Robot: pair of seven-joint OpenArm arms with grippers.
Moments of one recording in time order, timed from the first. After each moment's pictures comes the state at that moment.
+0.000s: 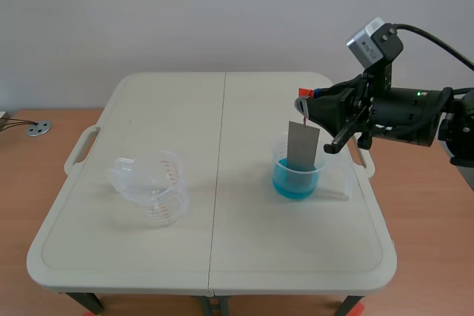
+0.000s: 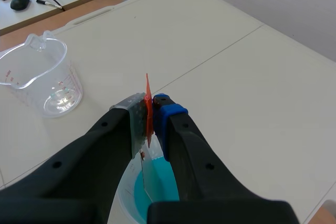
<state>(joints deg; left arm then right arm) 38.5 -29.1 6.1 57.2 10.0 -21.5 -15.5 12.8 29.5 -18.6 70.4 19.8 45.3 6.1</state>
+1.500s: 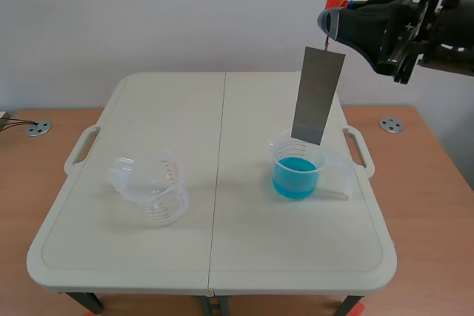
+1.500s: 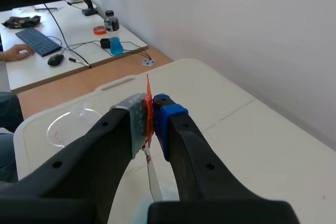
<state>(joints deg) 49.4 -34.6 3.3 65.2 4.0 -21.5 -21.3 12.6 43.7 -18.1 87.6 43.1 45.3 3.9</state>
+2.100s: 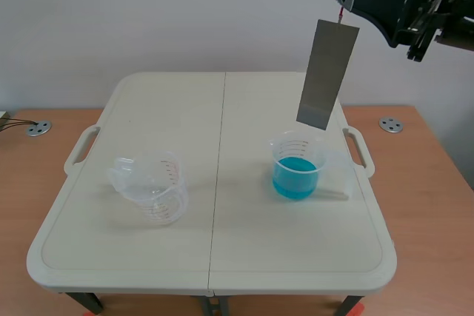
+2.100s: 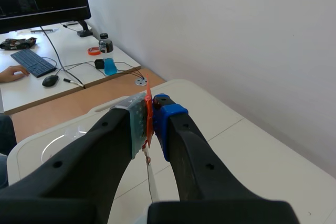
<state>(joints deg) 57.3 -50.0 -20.3 93.6 -14.3 -21.8 -34.2 12.6 44.0 -14.7 88.3 45.6 45.3 3.9</state>
